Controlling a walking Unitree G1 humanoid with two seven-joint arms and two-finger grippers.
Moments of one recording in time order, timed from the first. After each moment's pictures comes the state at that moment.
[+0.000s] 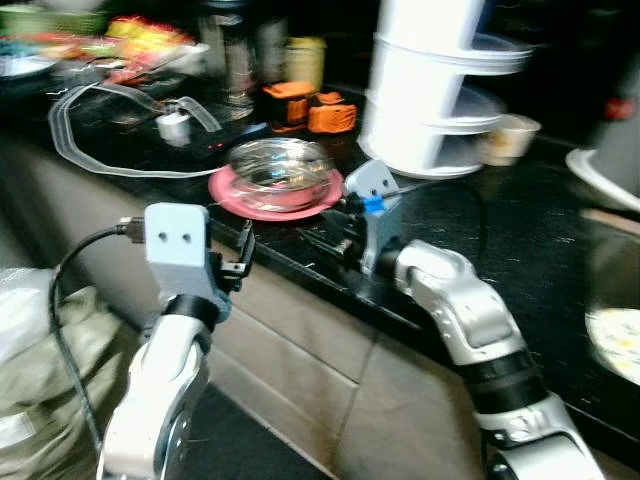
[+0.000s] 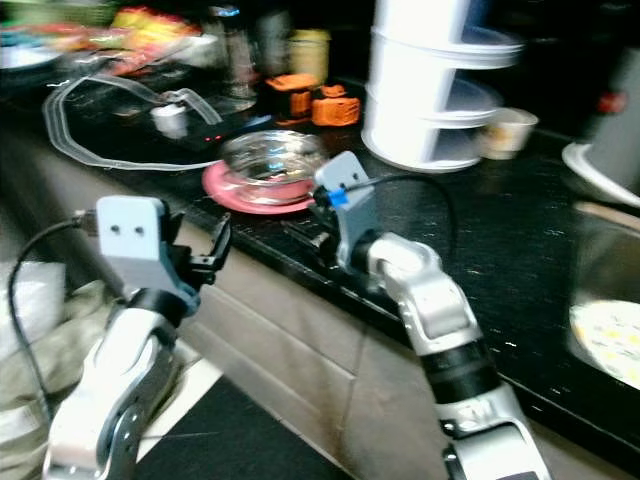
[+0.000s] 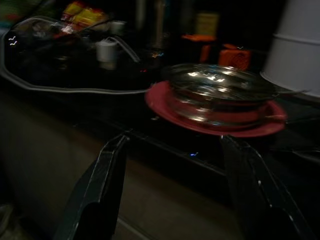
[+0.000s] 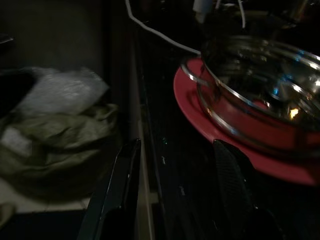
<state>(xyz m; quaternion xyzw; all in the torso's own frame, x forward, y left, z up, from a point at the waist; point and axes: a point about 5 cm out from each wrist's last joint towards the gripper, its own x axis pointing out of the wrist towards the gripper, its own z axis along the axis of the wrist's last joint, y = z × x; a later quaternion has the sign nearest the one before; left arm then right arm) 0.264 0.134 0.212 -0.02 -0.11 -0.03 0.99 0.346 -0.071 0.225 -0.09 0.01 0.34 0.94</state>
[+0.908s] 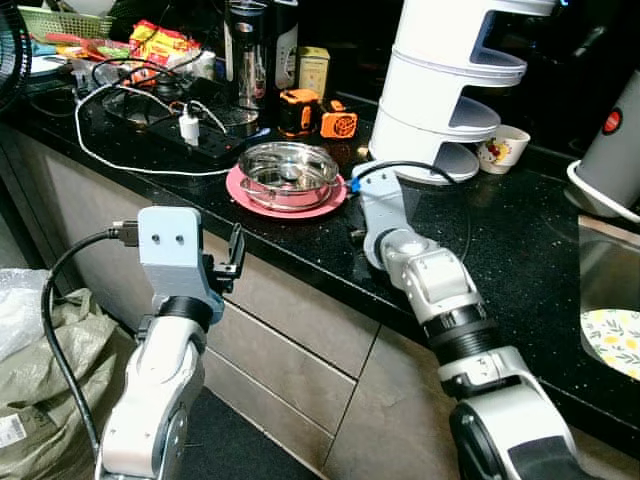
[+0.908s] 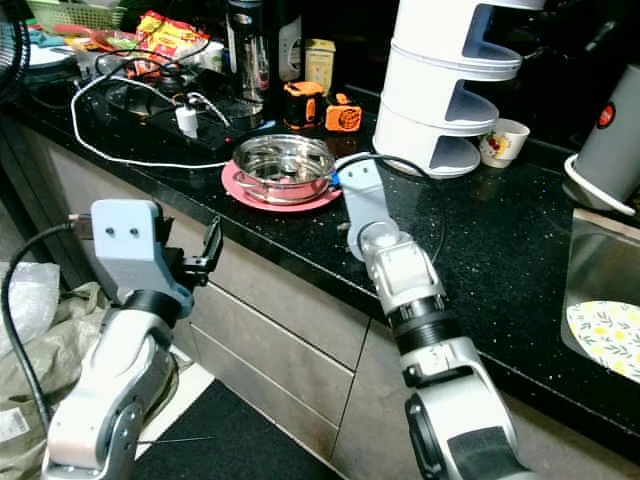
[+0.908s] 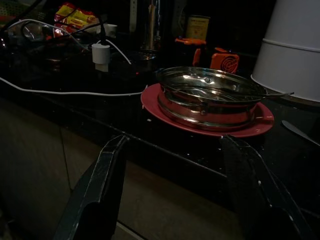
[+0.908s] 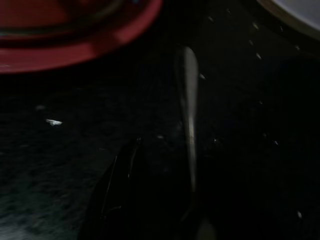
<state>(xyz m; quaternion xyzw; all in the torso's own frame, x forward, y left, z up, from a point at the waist) 0.265 0.135 0.211 -0.02 -0.11 -0.02 0.99 0.392 -0.115 0.201 -0.10 0.20 0.03 0.97</state>
